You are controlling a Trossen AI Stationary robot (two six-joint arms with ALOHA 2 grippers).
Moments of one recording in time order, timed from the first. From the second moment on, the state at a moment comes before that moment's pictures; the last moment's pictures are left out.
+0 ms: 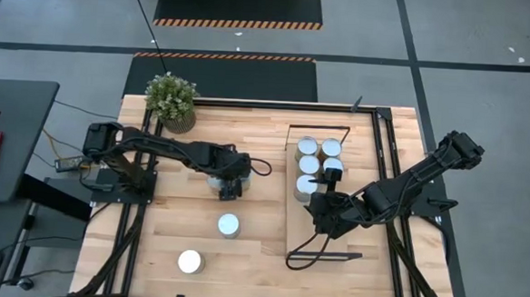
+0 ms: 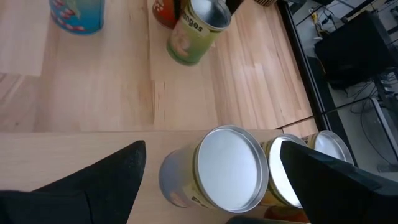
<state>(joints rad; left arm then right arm) 0.03 1.63 1.06 -0.64 -0.19 0.01 0.52 1.40 1.09 -0.79 0.75 0.31</state>
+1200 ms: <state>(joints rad) 0.00 1.65 1.43 -0.72 -0.04 0.02 0.59 1.29 1.11 -0.85 0.74 0.36</state>
